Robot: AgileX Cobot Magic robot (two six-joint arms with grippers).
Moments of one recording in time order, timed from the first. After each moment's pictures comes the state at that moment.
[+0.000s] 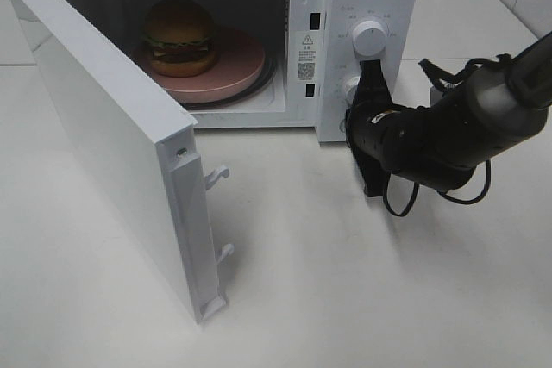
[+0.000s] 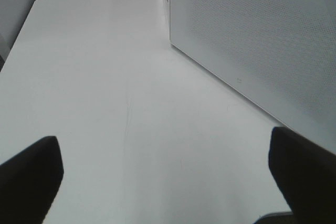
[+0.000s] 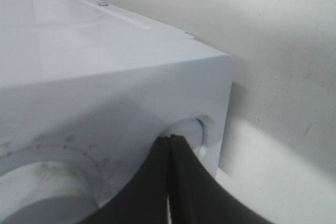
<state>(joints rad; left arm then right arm) 0.04 0.00 -0.52 -0.10 1.09 0.10 0.52 2.04 -0.87 0.80 -0.70 1.11</state>
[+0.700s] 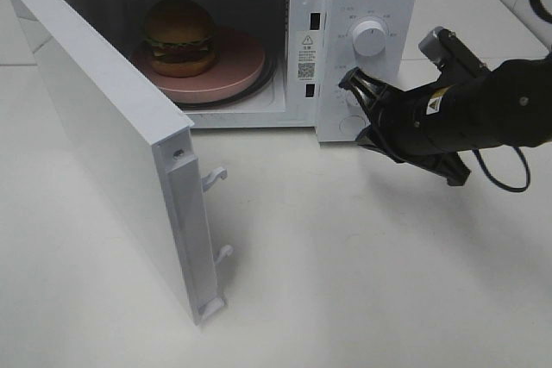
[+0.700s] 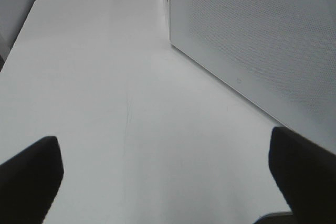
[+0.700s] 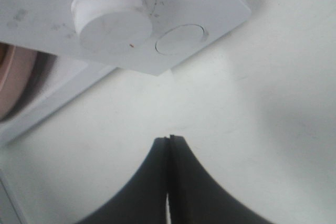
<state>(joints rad) 0.04 0.00 -0.52 -0.10 1.09 0.10 0.41 1.70 -0.73 0.18 -0.20 0.84</state>
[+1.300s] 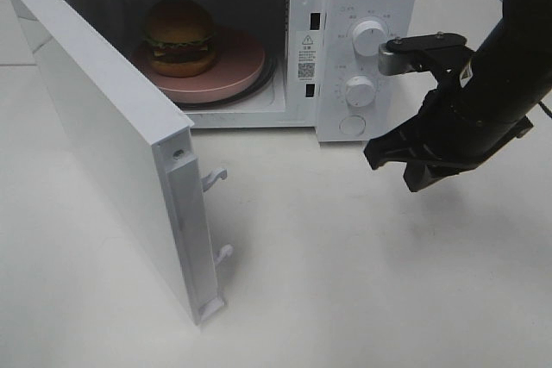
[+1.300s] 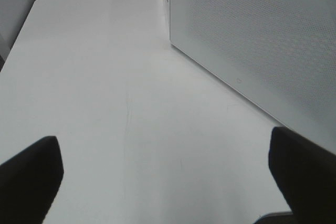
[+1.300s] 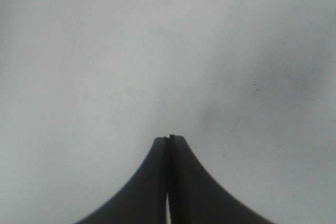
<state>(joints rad) 0.04 0.00 -0.52 -0.10 1.09 0.10 0.40 1.59 -0.92 0.09 0.60 0.08</state>
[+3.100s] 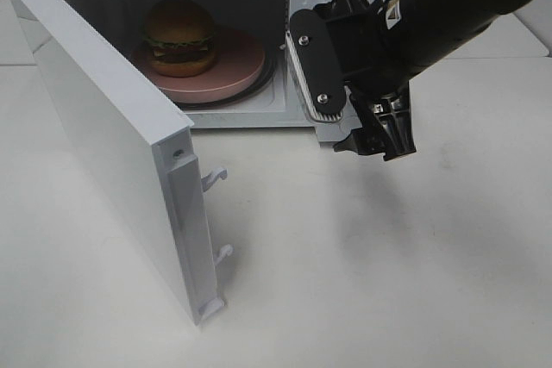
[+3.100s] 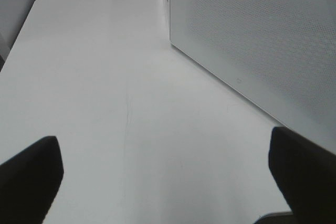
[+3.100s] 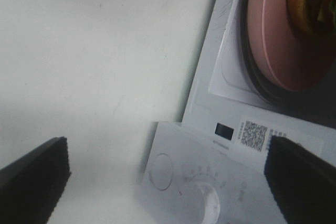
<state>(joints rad) 0.04 0.00 -0.52 -0.10 1.09 0.10 0.58 1.62 -1.08 0.00 0.40 -1.31</state>
